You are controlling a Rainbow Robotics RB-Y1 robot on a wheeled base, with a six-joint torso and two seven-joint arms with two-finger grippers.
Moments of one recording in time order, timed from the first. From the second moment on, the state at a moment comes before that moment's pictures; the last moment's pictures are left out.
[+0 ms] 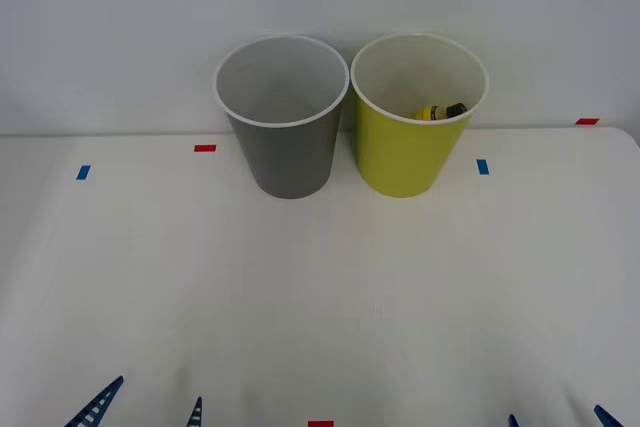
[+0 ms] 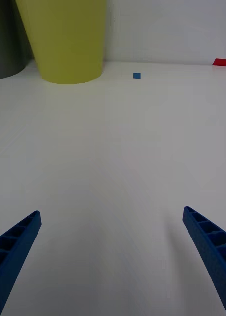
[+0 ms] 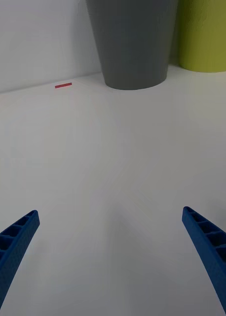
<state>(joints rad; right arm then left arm) 1.02 -0.41 0.21 -1.94 -0.12 -0.49 1.51 0.92 0.38 -0.31 -1.91 0.07 -0.47 -1.64</state>
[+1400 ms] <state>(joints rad) 1.02 -0.41 0.21 -1.94 -0.12 -0.49 1.51 0.92 0.38 -0.31 -1.91 0.07 -0.47 -1.64</state>
